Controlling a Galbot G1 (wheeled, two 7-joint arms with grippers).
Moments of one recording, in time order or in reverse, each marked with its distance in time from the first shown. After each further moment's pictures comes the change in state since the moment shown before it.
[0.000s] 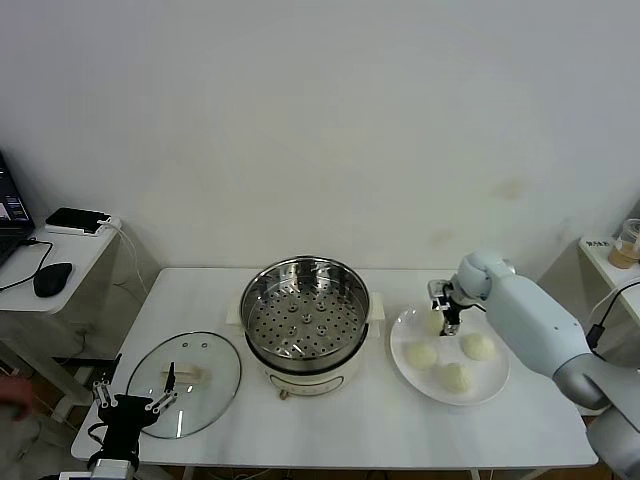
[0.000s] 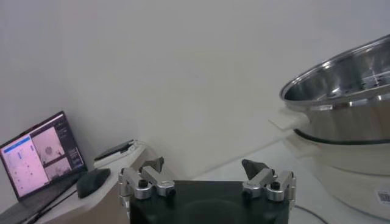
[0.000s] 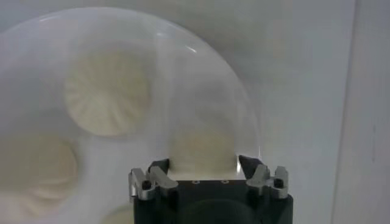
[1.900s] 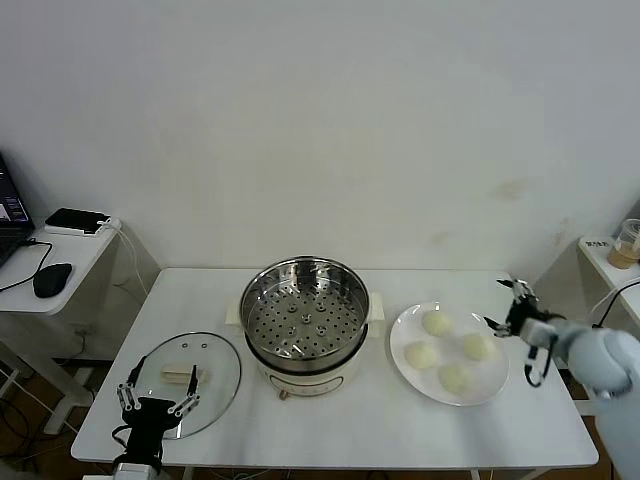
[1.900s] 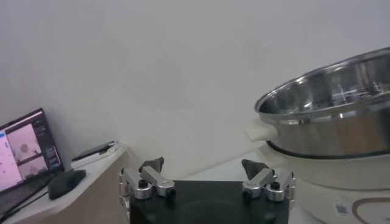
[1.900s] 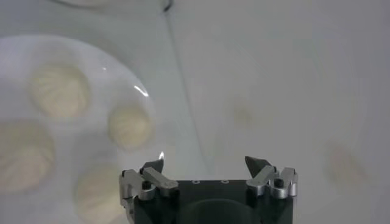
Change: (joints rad) left arm 0.009 -0.023 0.080 -0.014 0.012 -0.004 -0.019; right arm -0.724 -0.264 0.822 0.718 0.054 0.019 0.324
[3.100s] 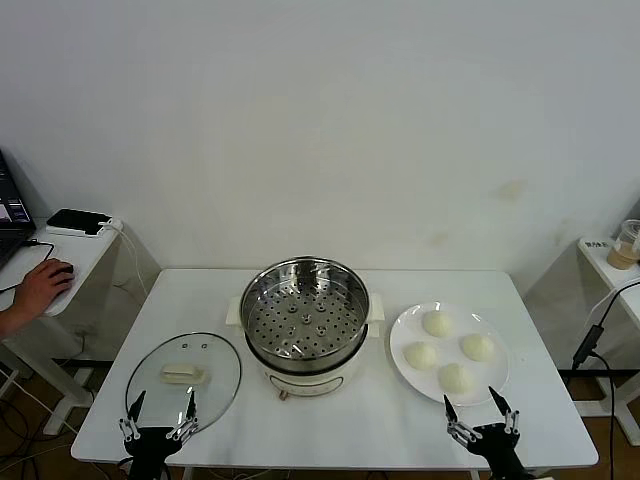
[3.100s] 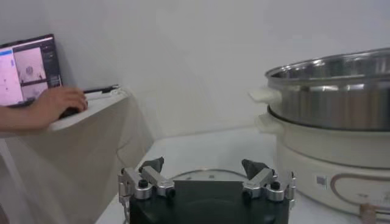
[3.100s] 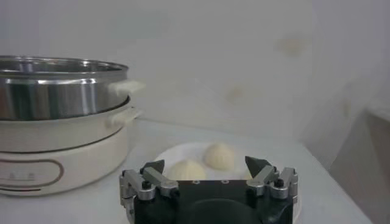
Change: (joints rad) left arm 0.059 0.052 0.055 0.065 -0.252 -0.017 -0.119; right arm -0.928 0.618 0.351 0.476 0.595 0.129 0.621
